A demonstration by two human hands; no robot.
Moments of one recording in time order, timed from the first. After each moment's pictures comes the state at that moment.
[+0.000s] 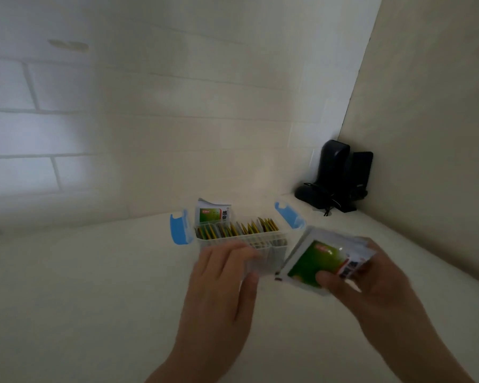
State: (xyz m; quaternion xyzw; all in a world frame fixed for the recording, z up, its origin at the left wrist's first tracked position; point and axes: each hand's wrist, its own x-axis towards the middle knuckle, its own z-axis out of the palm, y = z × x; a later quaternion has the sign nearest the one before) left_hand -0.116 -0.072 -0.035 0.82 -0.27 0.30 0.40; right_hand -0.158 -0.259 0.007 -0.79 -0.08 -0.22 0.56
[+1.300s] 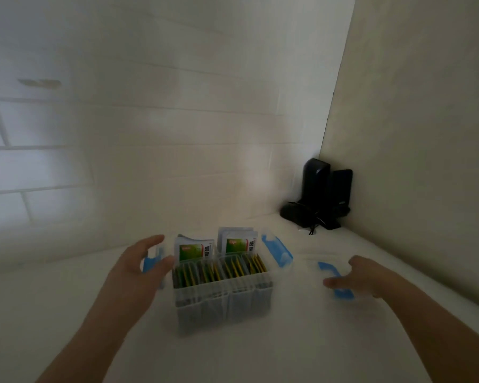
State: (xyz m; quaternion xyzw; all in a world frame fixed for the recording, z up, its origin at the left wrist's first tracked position) left_hand -0.050 -0.025 -0.003 0.83 -0.01 0.14 0.53; right_hand -0.036 -0.386 -0.016 -0.95 0.27 0.11 0.12
